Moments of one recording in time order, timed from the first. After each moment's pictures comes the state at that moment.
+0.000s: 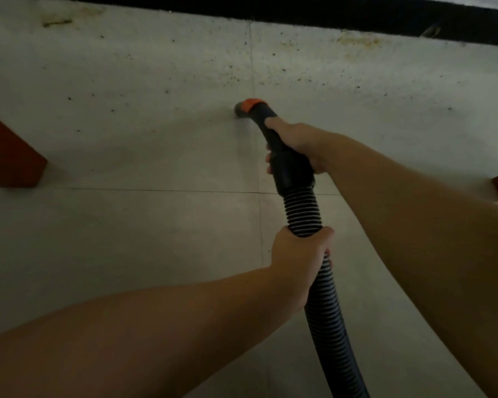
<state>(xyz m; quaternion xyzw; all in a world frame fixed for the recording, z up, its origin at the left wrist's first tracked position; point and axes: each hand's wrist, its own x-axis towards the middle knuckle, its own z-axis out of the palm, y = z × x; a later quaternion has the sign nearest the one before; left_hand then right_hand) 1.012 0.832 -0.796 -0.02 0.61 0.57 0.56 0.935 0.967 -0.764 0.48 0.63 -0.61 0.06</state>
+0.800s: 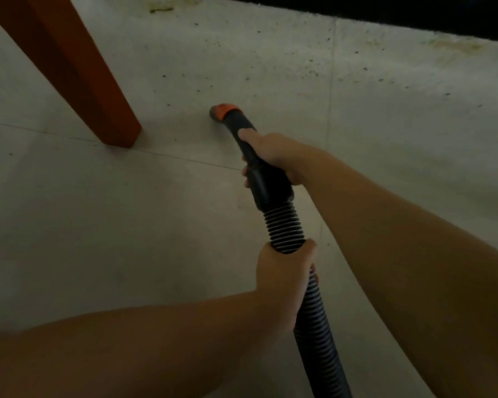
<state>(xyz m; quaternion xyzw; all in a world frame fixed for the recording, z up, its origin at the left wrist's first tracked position) 0.988 0.738 -0.805 -0.15 0.65 0.60 0.44 0.869 0.844 -0.788 0.33 0.69 -0.63 0.16</state>
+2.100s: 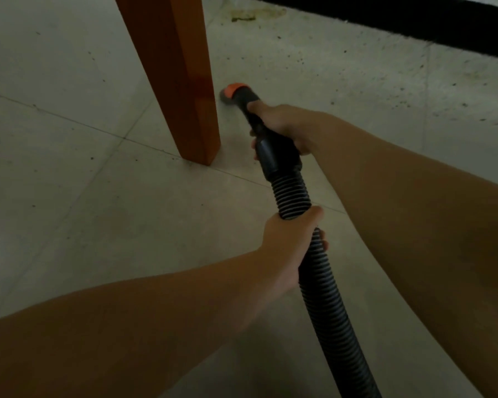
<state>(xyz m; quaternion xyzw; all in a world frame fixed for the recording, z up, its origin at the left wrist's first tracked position) 0.826 0.678 -0.799 -0.20 0.55 0.67 0.46 0.697 0.769 -0.780 0.30 0.72 -0.60 0.18</state>
